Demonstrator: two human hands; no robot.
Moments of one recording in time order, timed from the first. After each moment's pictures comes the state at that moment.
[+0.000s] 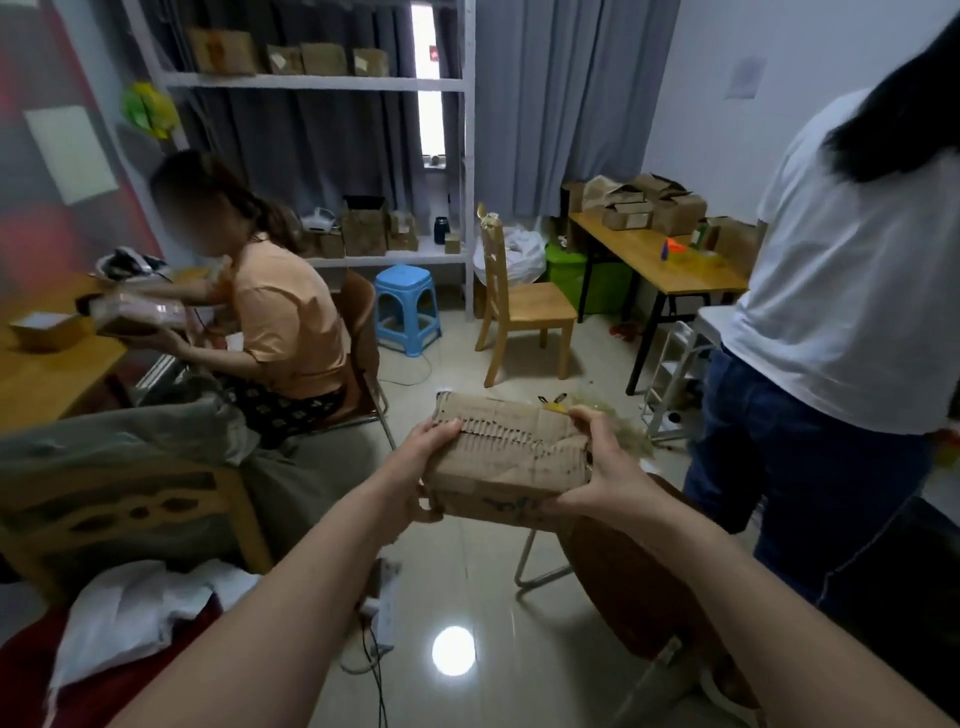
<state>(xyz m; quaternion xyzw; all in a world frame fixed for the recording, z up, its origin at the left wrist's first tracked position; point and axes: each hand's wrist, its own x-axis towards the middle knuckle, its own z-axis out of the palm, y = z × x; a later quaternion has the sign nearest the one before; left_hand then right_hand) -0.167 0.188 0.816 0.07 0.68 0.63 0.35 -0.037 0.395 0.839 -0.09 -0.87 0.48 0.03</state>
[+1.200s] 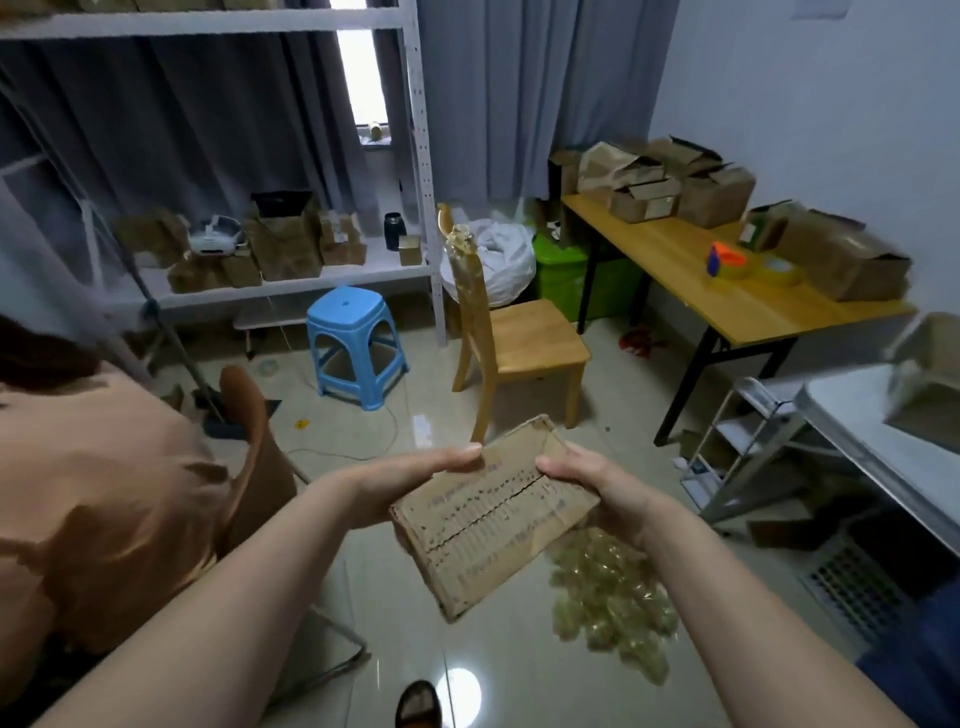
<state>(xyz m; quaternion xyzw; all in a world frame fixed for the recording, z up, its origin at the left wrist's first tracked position) -0.769 0.503 0.812 0.24 0.70 0.37 0.57 -0.624 0.714 0.785 -0.18 -0.64 0.74 -0.10</state>
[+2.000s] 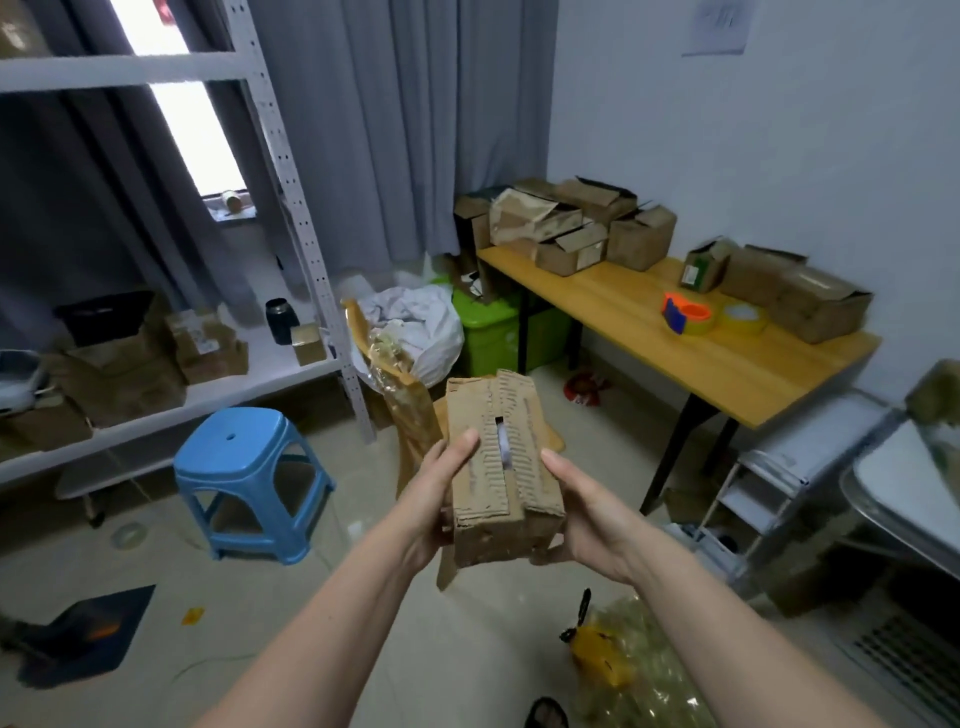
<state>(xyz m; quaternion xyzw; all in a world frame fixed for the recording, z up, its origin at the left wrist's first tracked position) -1.116 0.761 0.789 0.17 0.61 0.60 0.49 -0.966 0.881 0.772 -0.28 -0.50 0.82 0.03</state>
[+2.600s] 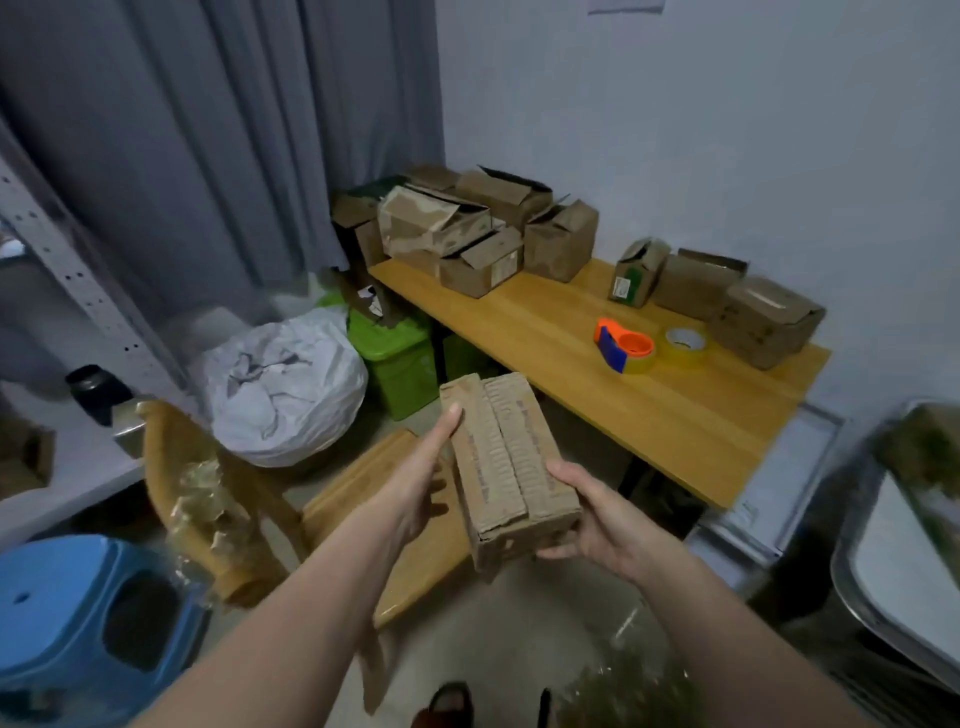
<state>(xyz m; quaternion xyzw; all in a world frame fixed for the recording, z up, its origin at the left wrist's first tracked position) -1.243 1.118 0.791 0.15 0.65 0.53 0.52 -1.050 1.192 0.774 -0.39 -0.46 0.79 0.12</state>
